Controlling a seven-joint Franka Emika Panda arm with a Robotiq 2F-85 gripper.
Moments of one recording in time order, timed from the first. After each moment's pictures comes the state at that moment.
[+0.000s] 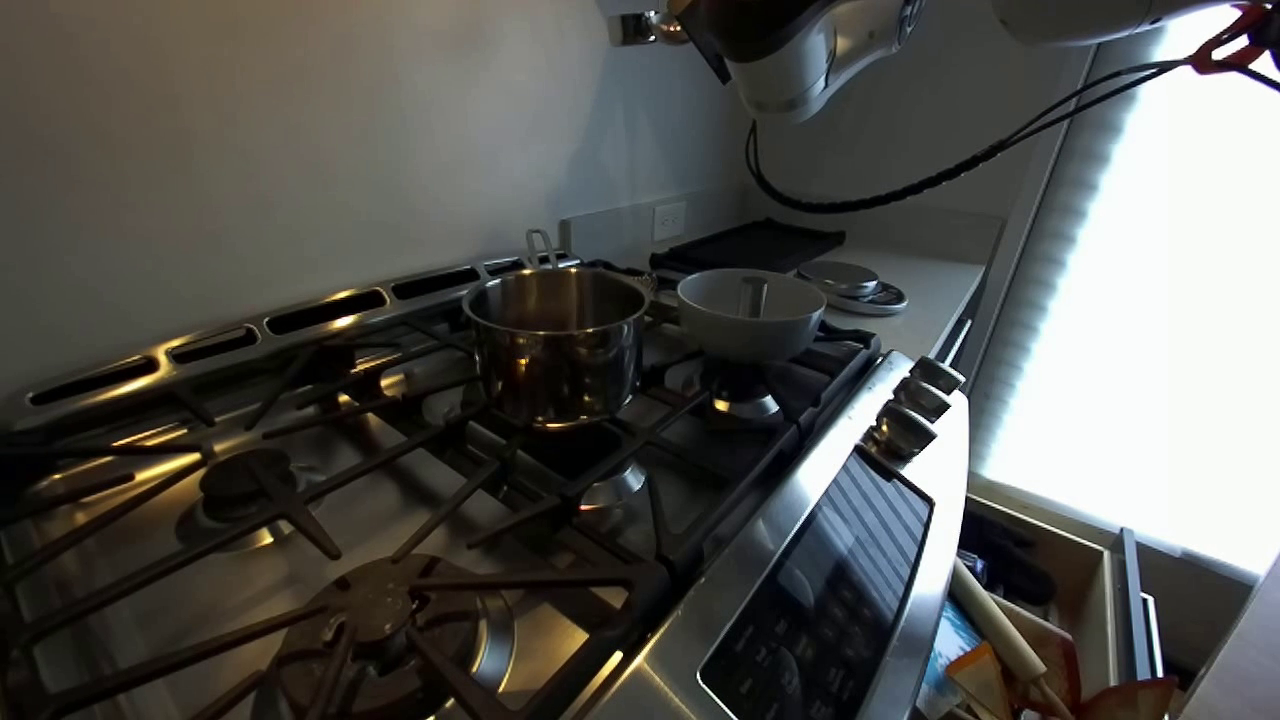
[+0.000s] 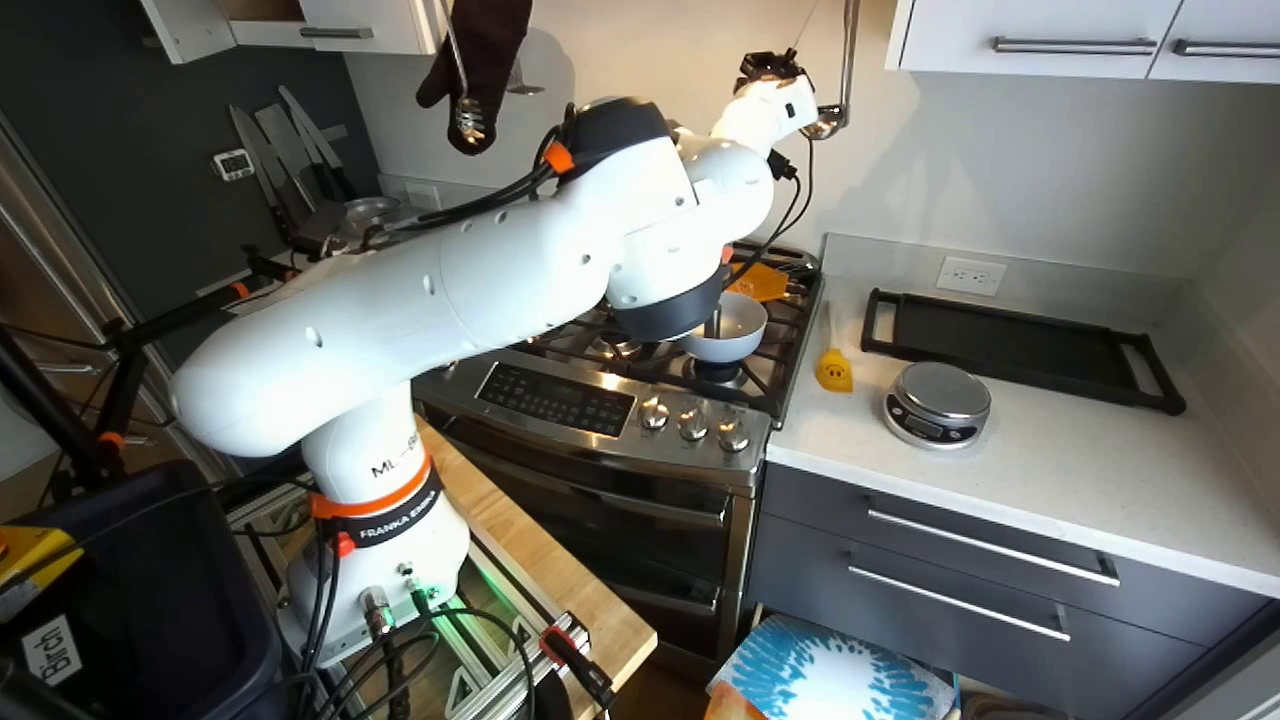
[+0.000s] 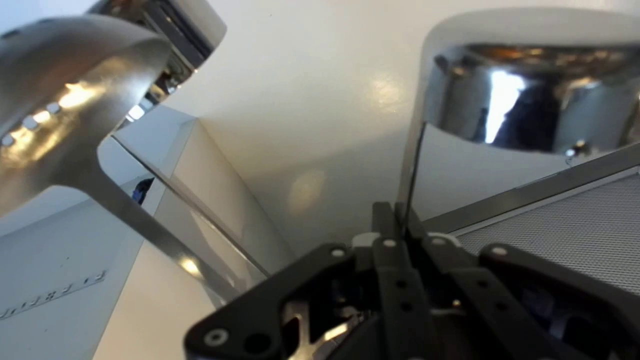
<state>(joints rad) 2.21 -1.22 -1.82 -1.72 -0.69 3.86 -0.15</state>
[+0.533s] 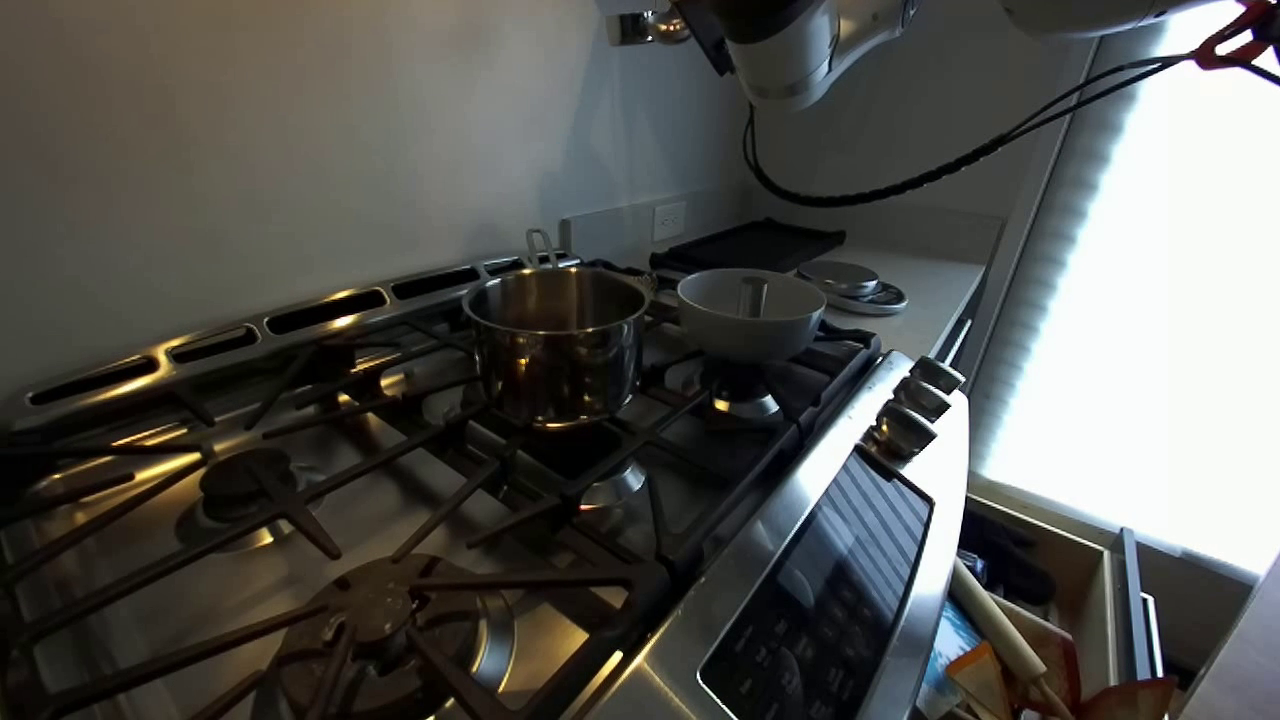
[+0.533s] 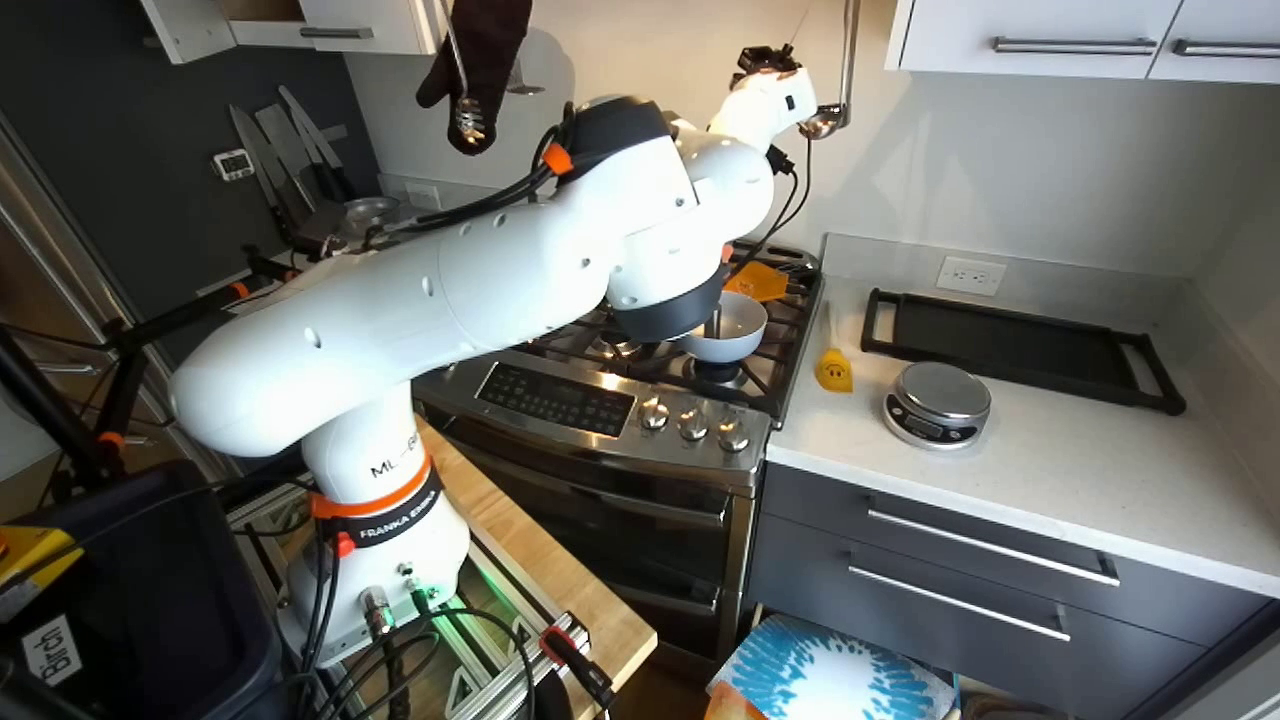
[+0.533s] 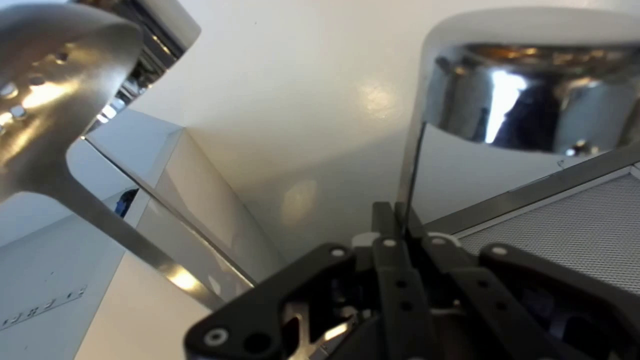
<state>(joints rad) 2.20 -1.22 -1.79 -1.73 -0.69 3.81 -0.15</state>
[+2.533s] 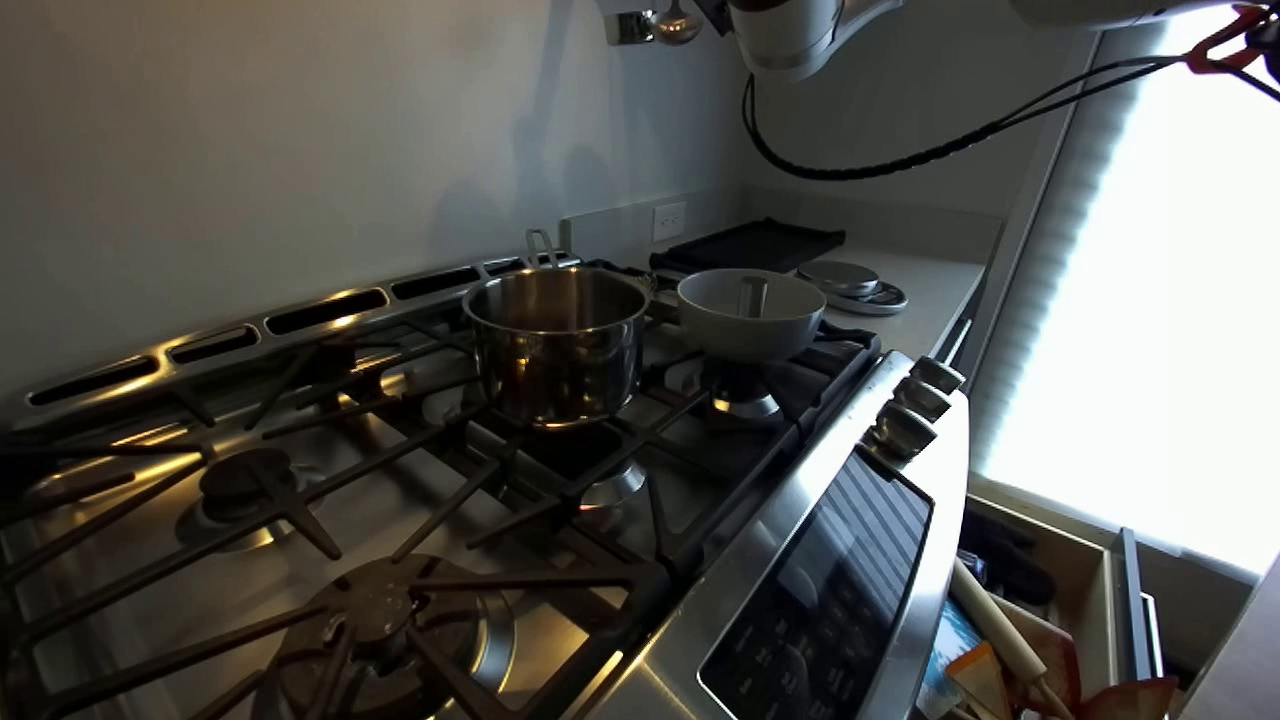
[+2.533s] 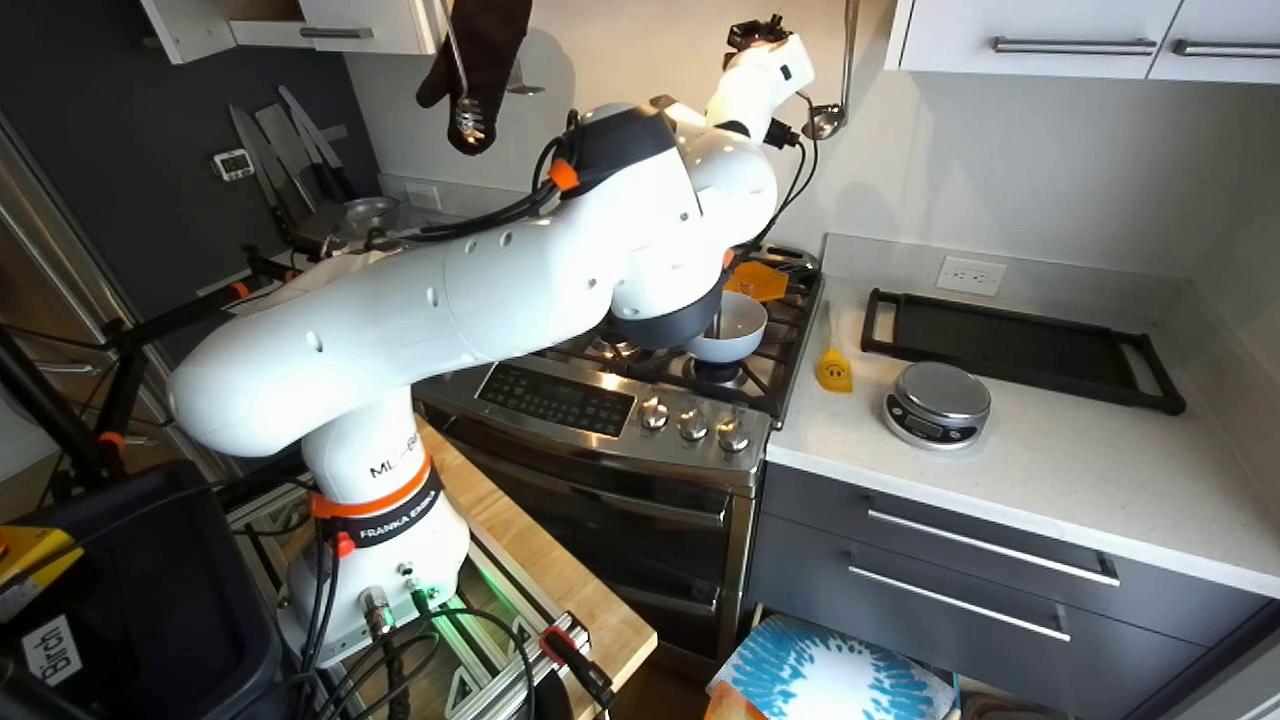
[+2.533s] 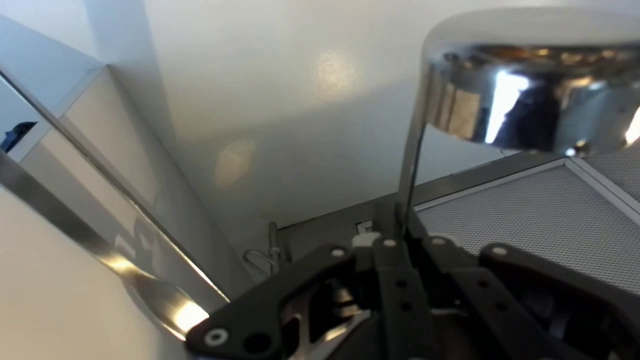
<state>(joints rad) 2.18 -1.27 -1.69 -1.71 -0.80 3.75 -0.24</state>
